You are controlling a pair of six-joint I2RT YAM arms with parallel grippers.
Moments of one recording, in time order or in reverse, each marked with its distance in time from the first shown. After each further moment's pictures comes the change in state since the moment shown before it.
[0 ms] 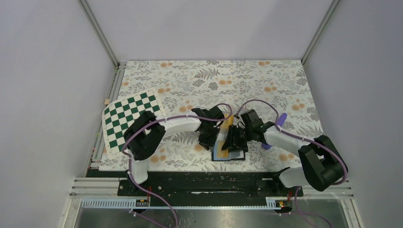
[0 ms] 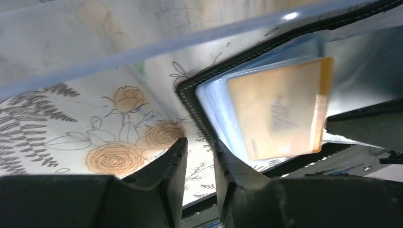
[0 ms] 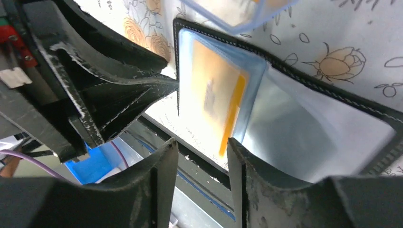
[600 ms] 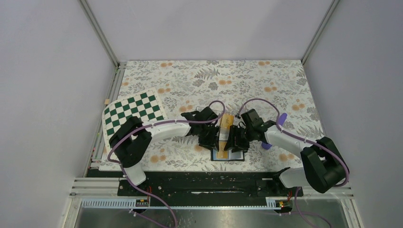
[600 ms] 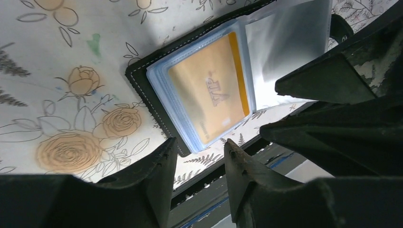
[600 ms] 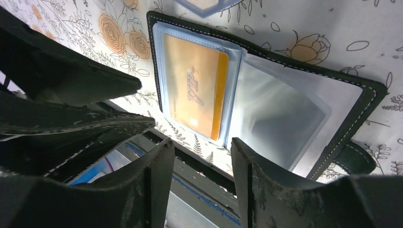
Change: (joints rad) left arm 0.009 -0.174 -0.149 0.180 0.078 -0.112; right arm 0.000 -0.034 0.034 -0.113 0.075 -0.055
